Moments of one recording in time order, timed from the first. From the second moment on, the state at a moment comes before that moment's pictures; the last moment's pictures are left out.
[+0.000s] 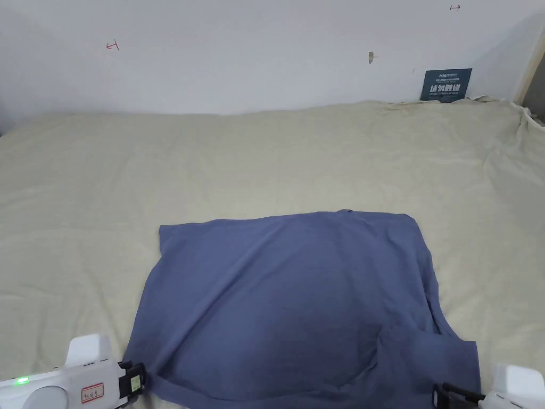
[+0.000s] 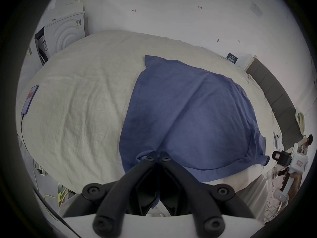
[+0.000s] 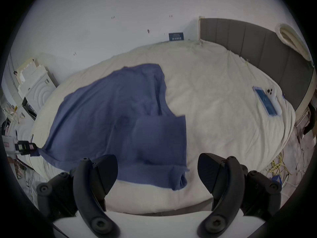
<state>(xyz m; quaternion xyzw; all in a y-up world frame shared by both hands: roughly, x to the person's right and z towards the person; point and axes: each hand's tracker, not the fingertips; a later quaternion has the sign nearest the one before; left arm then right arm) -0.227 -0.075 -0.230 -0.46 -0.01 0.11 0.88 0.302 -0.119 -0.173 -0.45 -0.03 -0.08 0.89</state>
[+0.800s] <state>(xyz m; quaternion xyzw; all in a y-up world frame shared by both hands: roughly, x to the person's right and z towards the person) -0.247 -0.063 -0.243 -0.43 0.01 0.13 0.89 0.294 -0.069 -0.188 -0.39 0.01 -0.05 0.92</state>
